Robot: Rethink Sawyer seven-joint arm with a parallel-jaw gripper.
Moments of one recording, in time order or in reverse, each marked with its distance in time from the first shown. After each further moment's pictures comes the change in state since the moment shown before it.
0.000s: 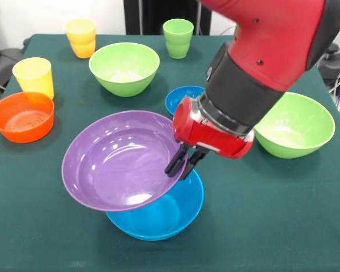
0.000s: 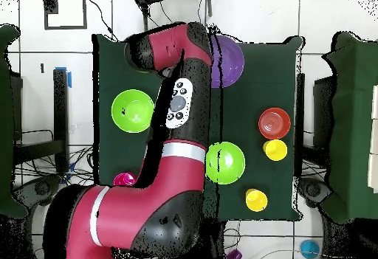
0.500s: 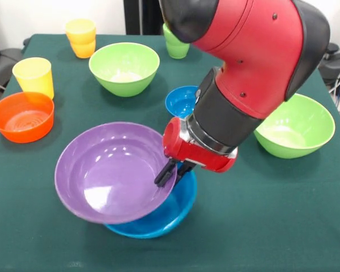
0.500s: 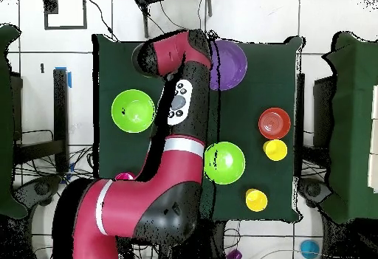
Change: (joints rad) arm -0.001 0.090 -0.041 -0.043 0.000 0.000 0.000
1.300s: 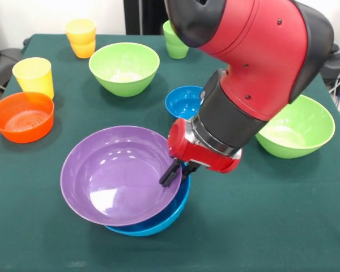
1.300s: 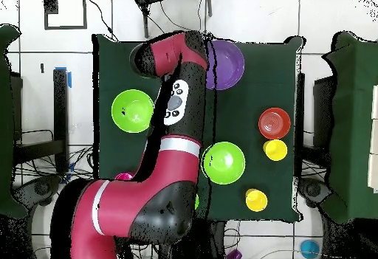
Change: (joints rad) arm 0.016 0.011 -0.025 -0.001 0.034 0.000 0.000
